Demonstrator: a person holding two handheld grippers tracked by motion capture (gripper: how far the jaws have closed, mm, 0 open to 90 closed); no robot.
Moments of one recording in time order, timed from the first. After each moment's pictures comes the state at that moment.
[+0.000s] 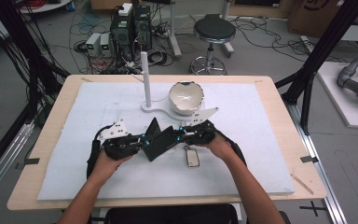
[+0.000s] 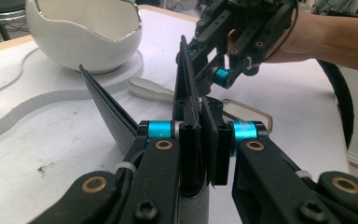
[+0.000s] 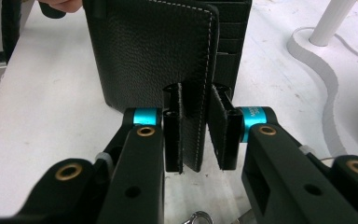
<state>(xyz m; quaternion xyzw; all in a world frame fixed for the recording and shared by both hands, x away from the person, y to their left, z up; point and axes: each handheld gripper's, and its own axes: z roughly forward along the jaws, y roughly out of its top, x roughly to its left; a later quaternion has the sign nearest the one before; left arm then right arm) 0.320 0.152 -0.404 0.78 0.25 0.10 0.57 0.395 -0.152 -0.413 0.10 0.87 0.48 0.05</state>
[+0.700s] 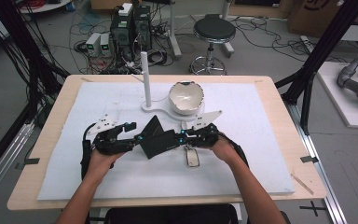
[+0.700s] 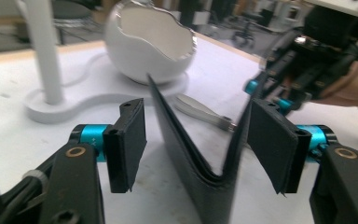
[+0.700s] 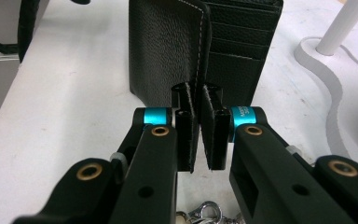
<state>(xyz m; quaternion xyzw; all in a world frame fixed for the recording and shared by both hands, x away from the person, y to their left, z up) 0.325 0.176 -0.402 0.72 0.33 0.14 0.59 0.385 -0.160 -0.411 0.07 0.87 0.48 0.06</state>
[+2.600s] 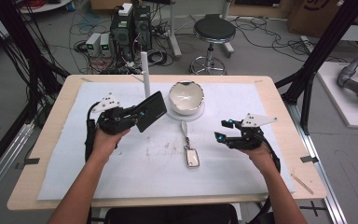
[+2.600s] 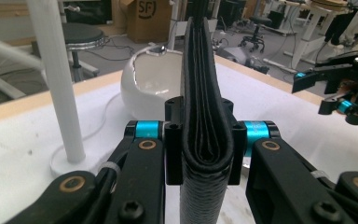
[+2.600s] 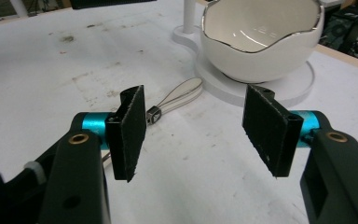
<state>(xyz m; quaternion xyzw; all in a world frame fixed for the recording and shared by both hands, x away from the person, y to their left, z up) 0.363 0.160 -0.352 0.72 0.32 0.17 0.59 0.355 -0.282 -0.395 0.25 0.81 0.51 0.15</state>
